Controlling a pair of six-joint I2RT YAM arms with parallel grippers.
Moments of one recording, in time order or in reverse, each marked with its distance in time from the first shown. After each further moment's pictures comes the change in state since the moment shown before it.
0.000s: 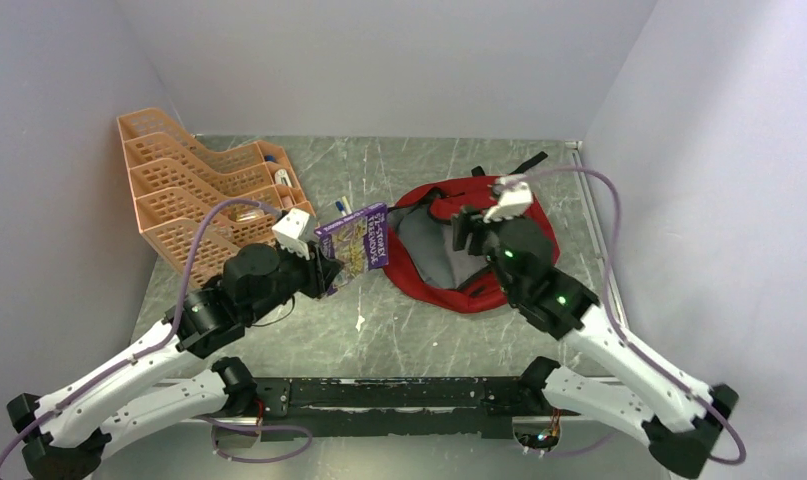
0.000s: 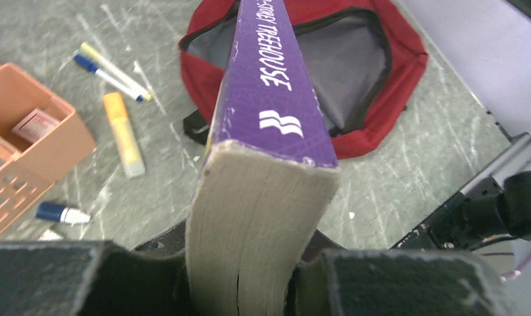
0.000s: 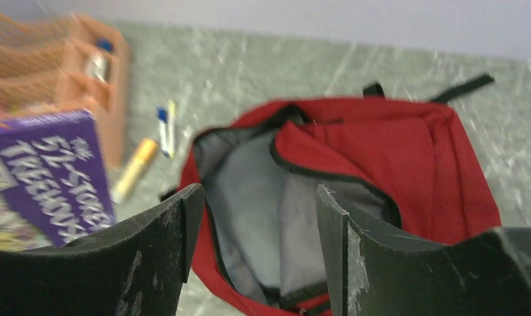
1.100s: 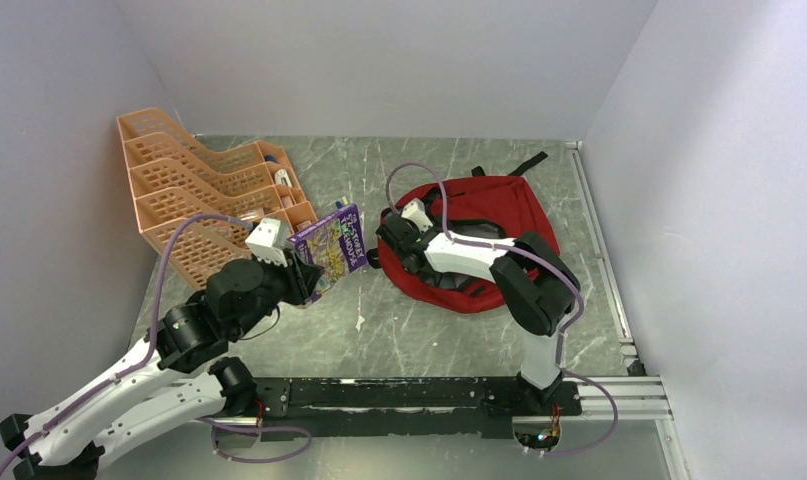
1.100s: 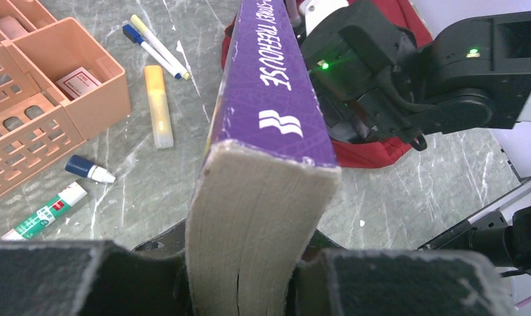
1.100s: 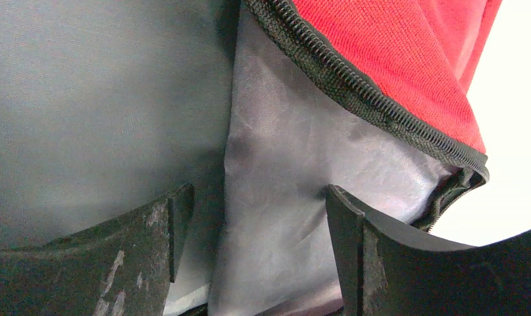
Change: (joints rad) left arm 0.000 -0.136 -0.060 -0.113 -0.156 -0.134; right arm 0.000 1.094 0.313 -0.343 0.332 -0.034
